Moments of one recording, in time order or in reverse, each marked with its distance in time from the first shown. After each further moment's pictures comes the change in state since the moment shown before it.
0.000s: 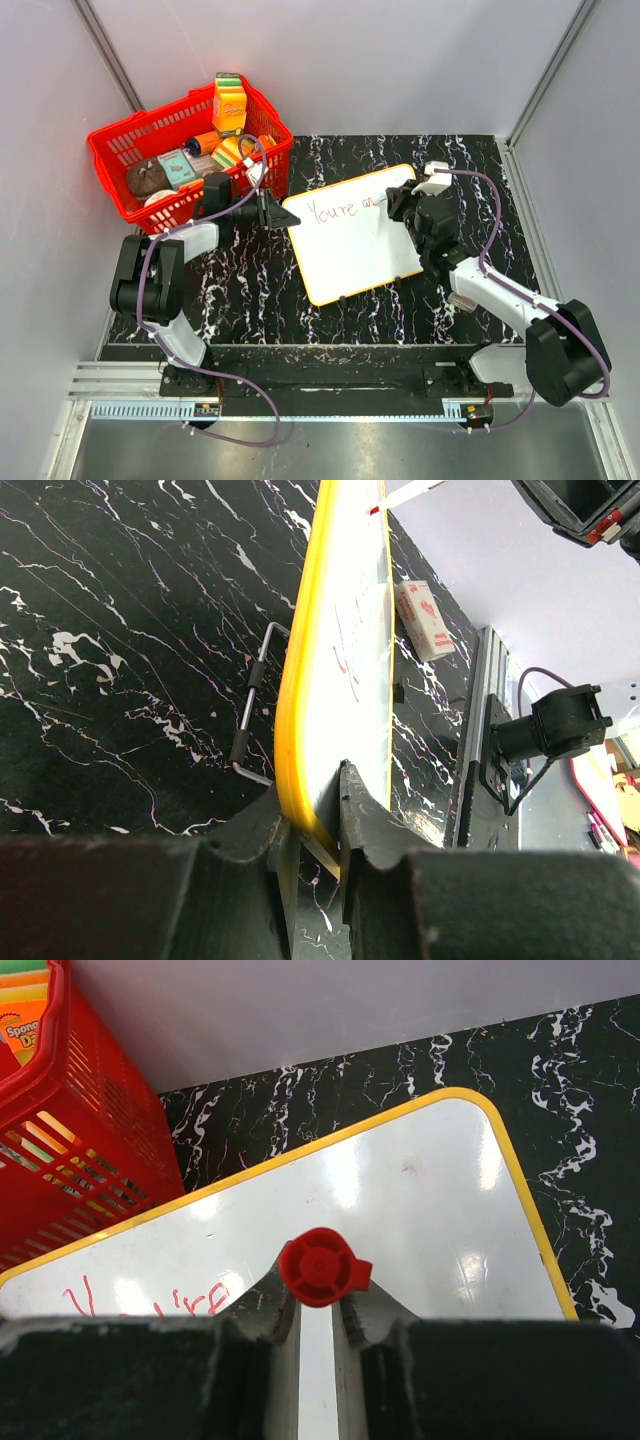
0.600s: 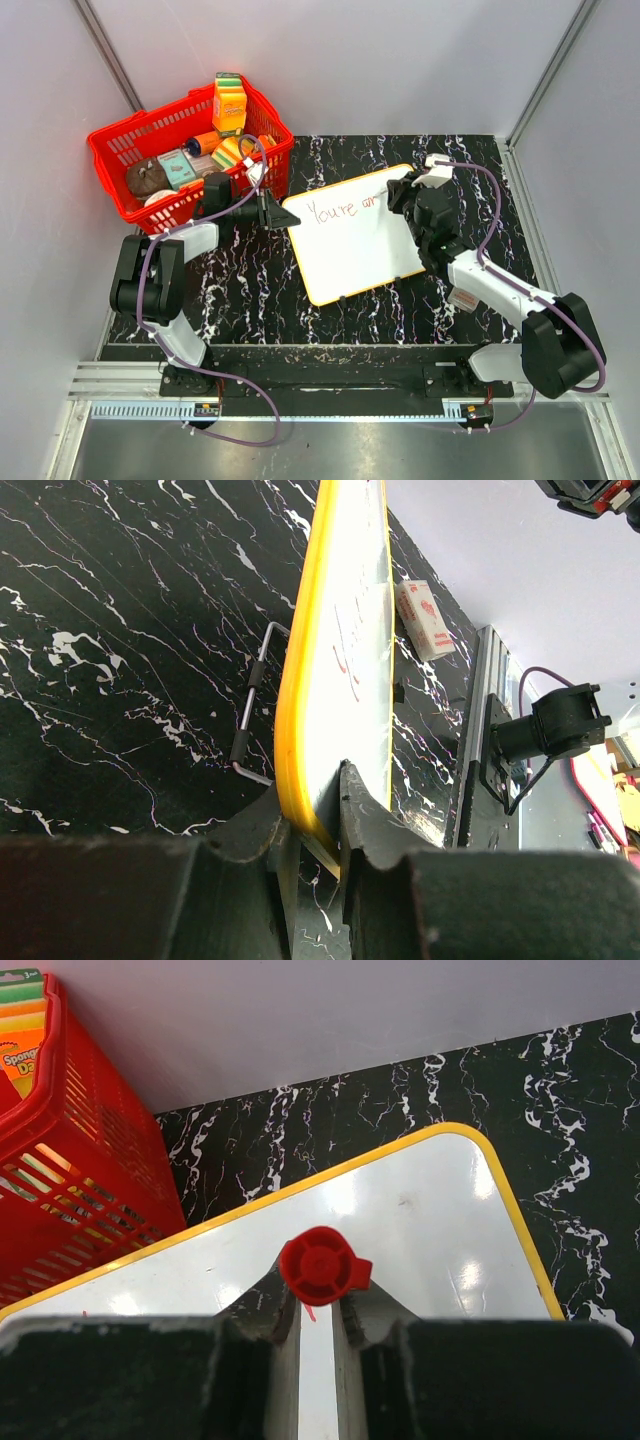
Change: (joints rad) left arm 0.000 0.000 0.000 -0.002 0.000 0.002; right arm -0.014 0.045 0.060 -0.001 0.010 0.001
